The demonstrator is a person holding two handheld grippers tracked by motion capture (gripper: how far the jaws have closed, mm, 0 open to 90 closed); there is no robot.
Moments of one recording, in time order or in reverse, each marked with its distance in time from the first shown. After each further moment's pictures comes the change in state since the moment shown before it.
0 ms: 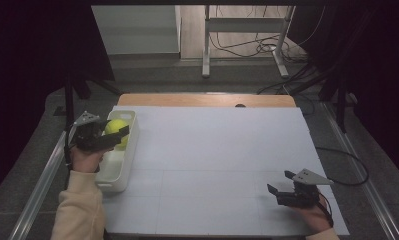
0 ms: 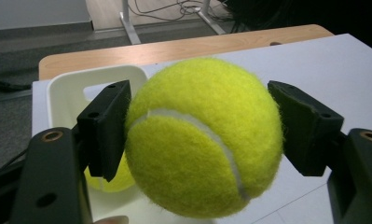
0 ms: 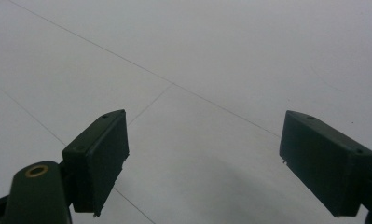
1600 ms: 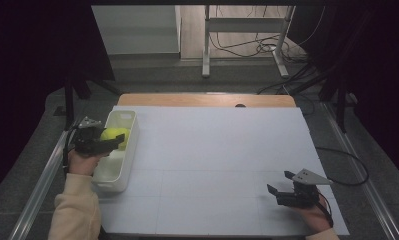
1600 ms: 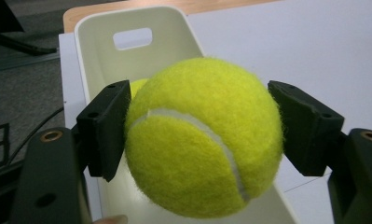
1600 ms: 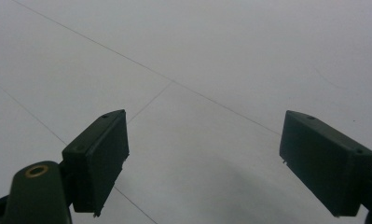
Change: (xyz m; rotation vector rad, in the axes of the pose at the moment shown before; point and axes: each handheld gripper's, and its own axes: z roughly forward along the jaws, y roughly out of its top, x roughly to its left) left arm 0.015 -0.016 0.013 0.163 0.101 0.018; right arm 0.000 0.000 0.001 0.007 0.000 0.001
